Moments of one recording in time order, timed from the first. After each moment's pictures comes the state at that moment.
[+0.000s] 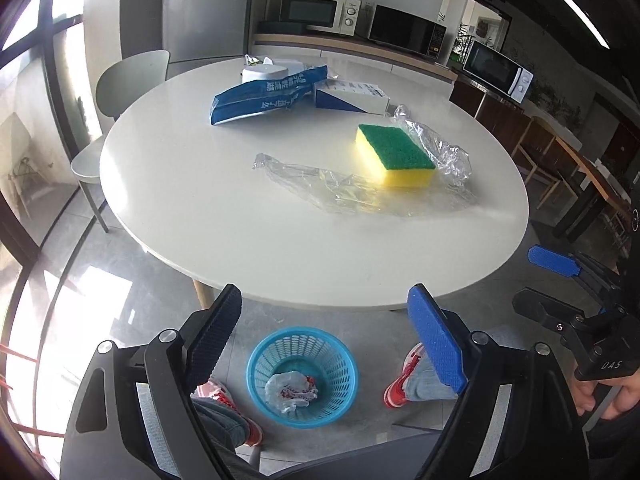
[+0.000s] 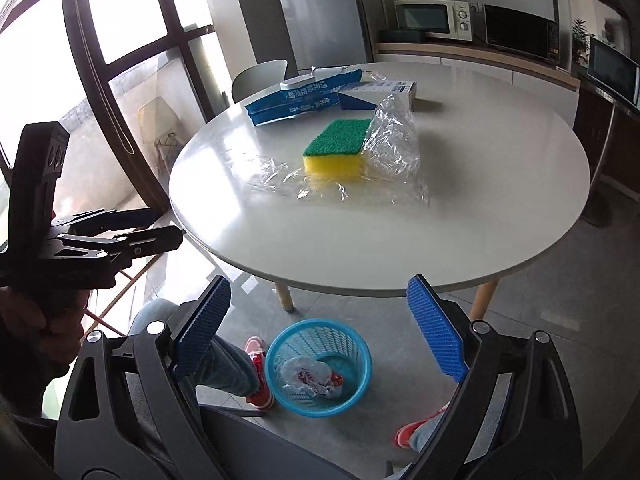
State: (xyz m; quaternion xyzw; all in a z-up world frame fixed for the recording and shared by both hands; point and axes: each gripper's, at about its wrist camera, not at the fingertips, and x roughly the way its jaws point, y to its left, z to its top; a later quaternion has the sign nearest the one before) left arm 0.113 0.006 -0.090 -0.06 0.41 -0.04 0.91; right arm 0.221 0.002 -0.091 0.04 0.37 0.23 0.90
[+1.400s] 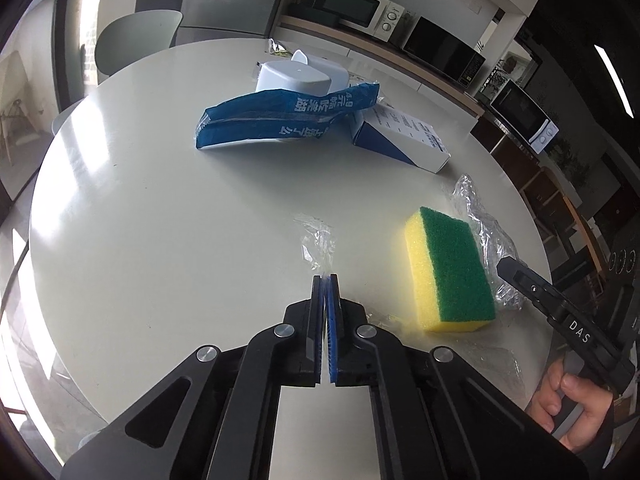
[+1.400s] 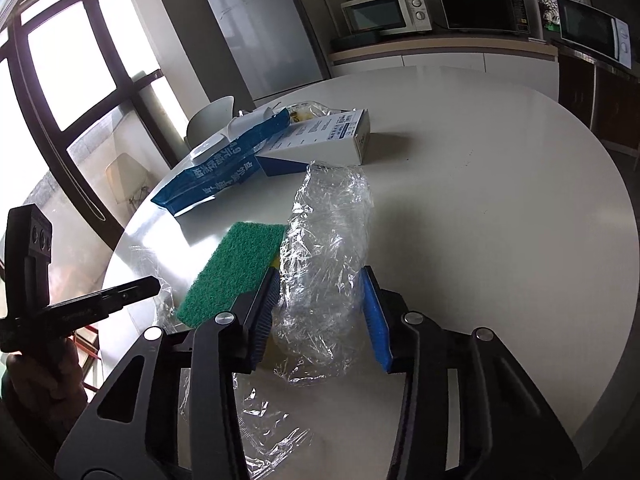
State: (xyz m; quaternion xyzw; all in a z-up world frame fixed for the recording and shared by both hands) left arm 0.220 0.049 -0.101 -0.17 0.42 -0.03 0.89; right arm 0.369 -0.008 -0.103 0.13 0.36 0.18 0.91
